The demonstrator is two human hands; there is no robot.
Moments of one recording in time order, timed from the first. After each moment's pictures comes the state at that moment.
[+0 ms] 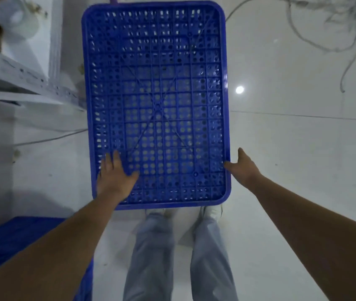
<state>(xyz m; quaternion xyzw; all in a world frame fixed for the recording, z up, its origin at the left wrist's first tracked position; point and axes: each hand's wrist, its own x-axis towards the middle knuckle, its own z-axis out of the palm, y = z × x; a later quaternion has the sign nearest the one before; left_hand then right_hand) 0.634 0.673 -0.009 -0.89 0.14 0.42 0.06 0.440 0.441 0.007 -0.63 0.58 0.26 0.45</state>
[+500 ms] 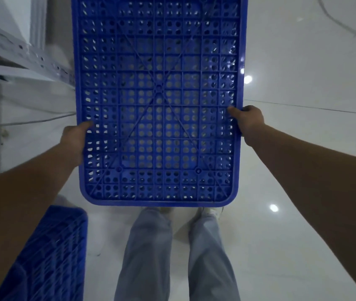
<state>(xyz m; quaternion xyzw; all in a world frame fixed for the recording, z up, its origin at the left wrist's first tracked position) 0.729 0.681 -0.059 -0.81 -0.26 0.38 -0.36 0.500 0.386 -0.058 -0.55 0.65 0.08 0.52</state>
